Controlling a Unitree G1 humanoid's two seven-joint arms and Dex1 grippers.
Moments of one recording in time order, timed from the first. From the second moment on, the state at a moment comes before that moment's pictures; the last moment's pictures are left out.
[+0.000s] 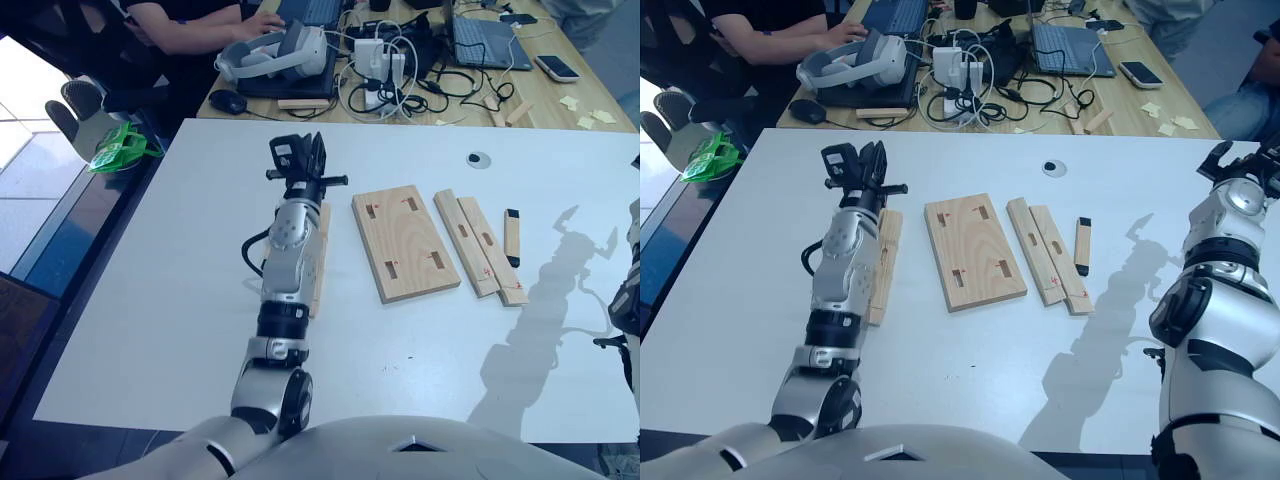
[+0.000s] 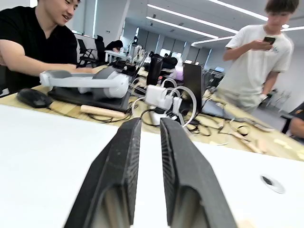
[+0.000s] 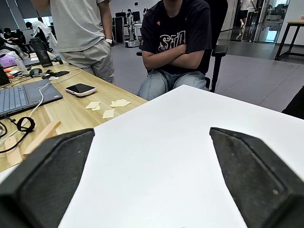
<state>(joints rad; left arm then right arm) -0.55 -0.06 0.11 0.36 -0.13 0.06 0.07 -0.92 -0.68 -0.45 1.28 0.17 -0.06 -0.15</state>
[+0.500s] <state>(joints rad) -1.12 0.16 0.17 1.28 -0.02 -0.12 0.23 -0.91 -0.63 -0.46 1.27 0.20 -0.08 -0.12</state>
